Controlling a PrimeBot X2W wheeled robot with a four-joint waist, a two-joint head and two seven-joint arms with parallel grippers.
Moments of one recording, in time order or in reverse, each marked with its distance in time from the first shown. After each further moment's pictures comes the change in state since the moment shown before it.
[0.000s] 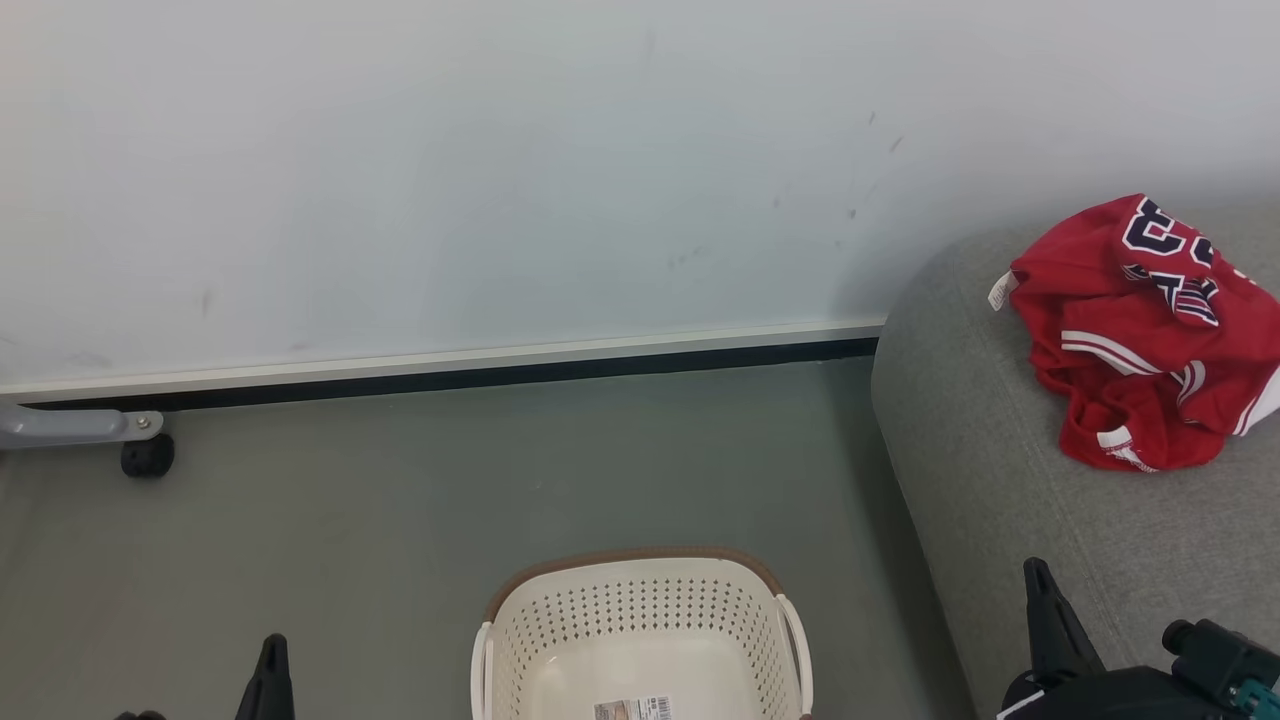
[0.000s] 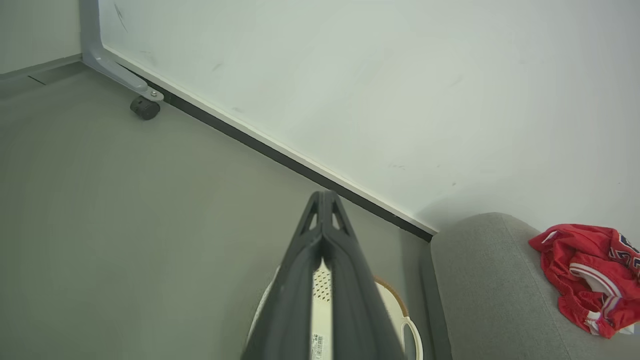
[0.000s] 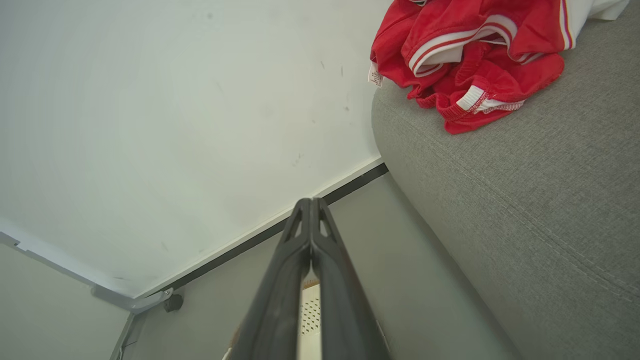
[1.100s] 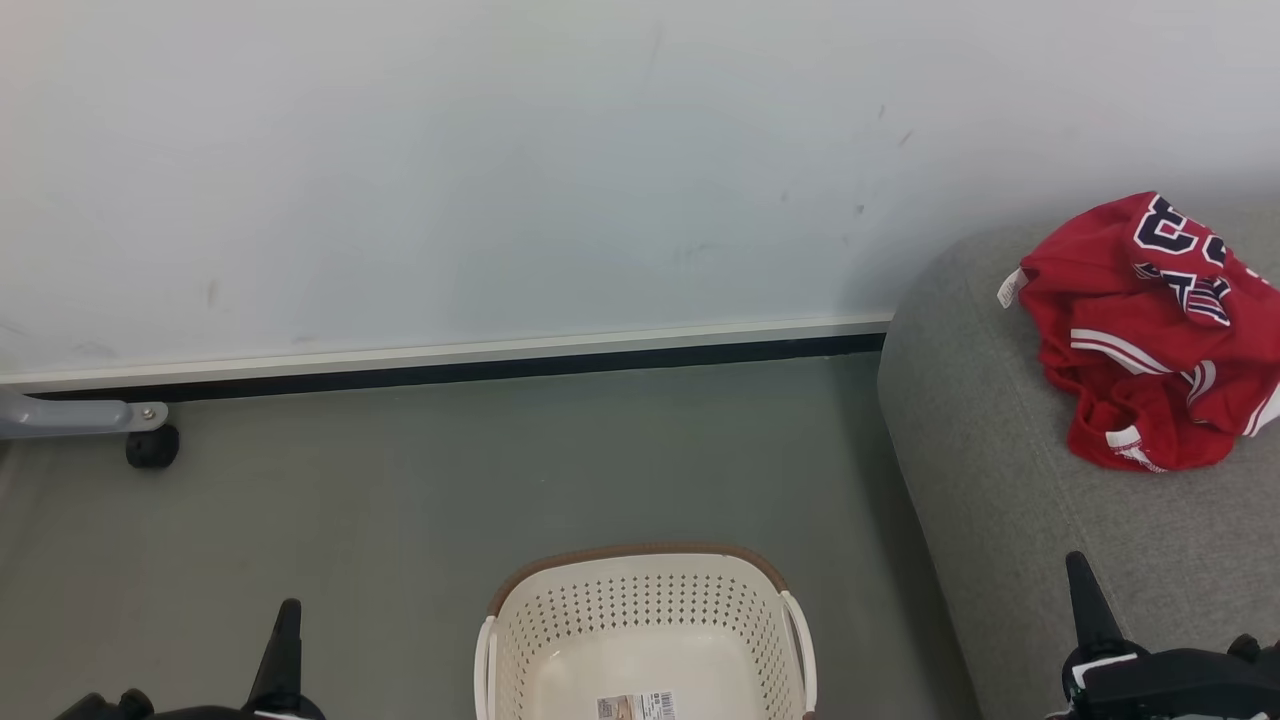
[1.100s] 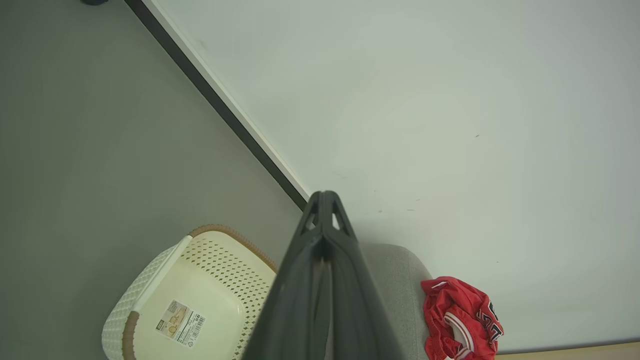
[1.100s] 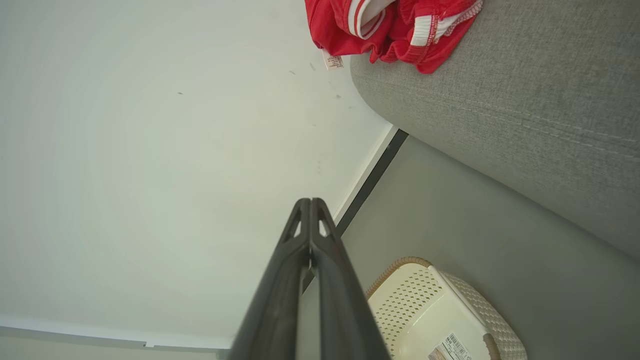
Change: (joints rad) left arm -0.084 -0.053 0.071 0.058 -0.394 -0.082 0.114; right arm -0.041 0.045 -0.151 0.063 0.439 0.080 0.115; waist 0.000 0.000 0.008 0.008
